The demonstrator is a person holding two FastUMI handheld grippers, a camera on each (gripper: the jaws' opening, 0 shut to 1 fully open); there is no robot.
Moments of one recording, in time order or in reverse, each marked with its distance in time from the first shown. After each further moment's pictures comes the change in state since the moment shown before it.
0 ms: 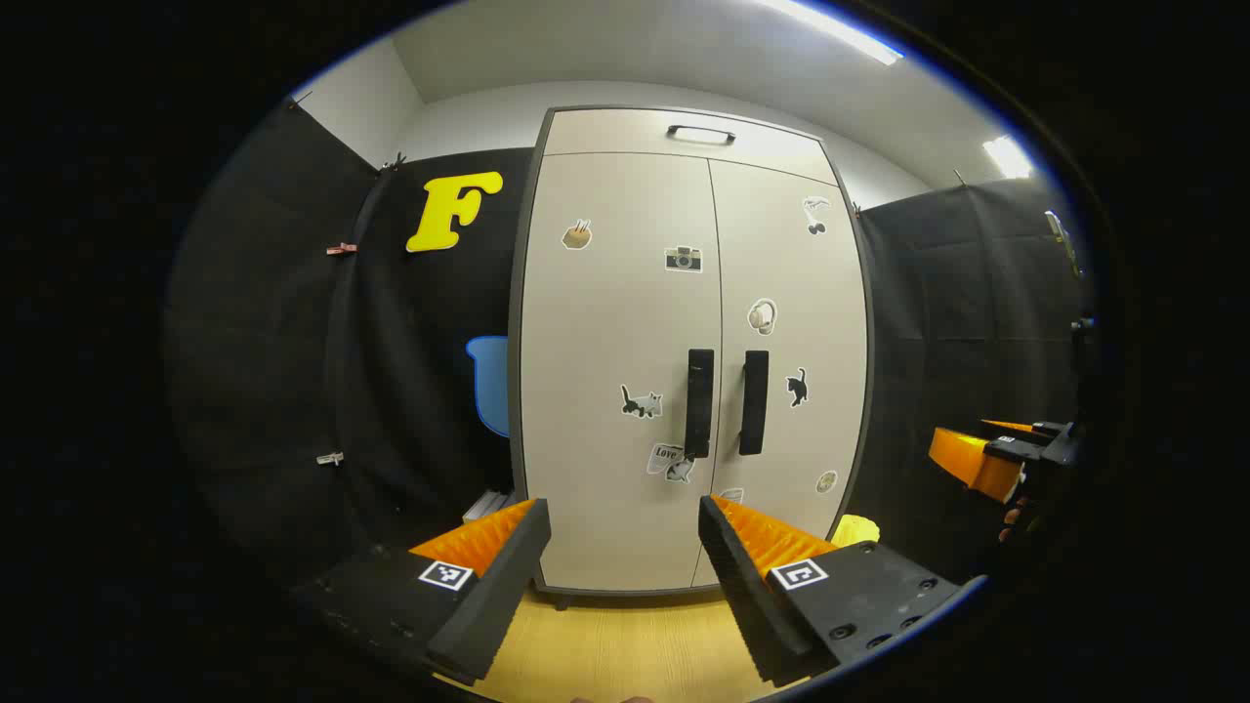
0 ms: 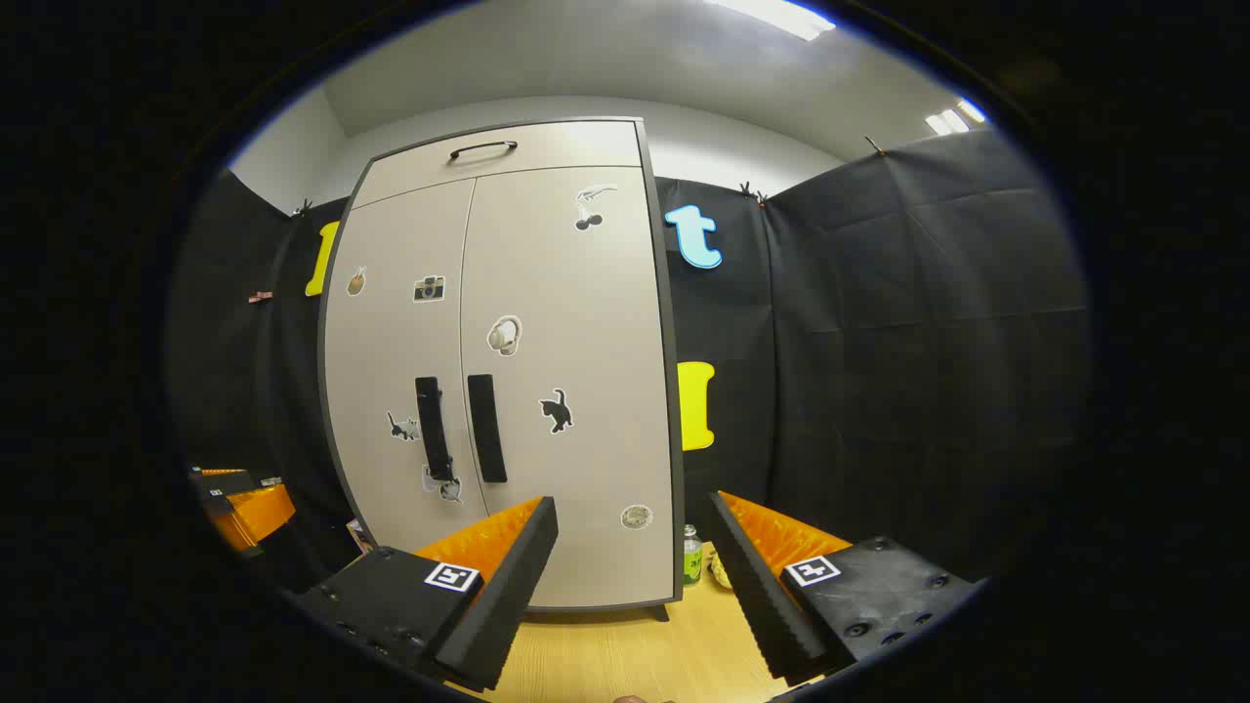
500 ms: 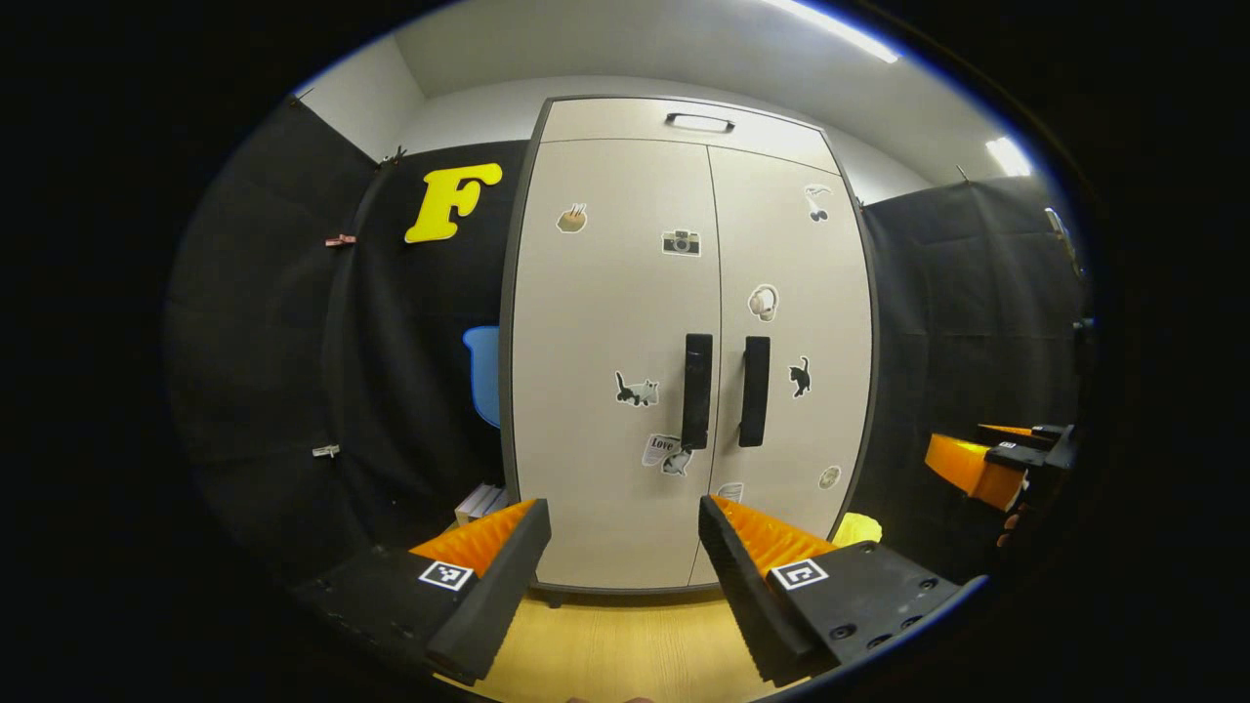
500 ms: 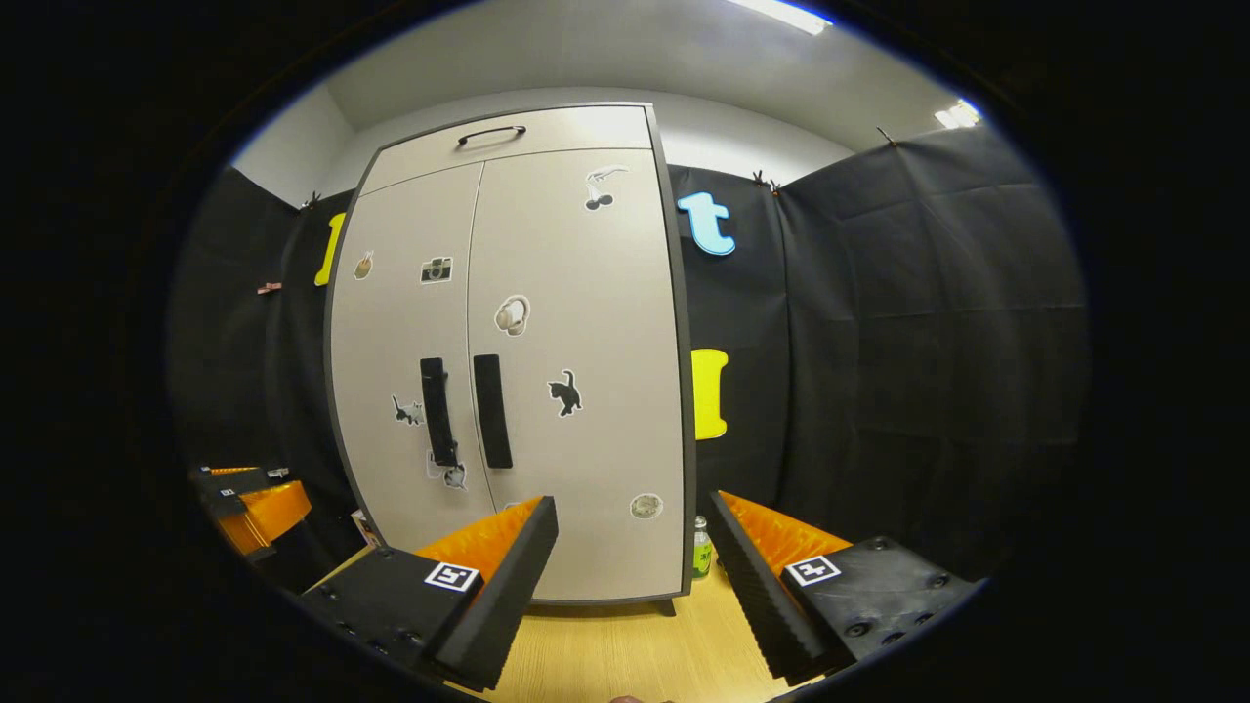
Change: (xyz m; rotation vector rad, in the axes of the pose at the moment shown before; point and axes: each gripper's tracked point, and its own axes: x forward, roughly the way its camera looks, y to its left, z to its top) left arm 0.015 -0.011 -0.013 -0.036 0.024 -0.004; right arm 0.011 0.005 -0.014 -0.010 0.022 0.037
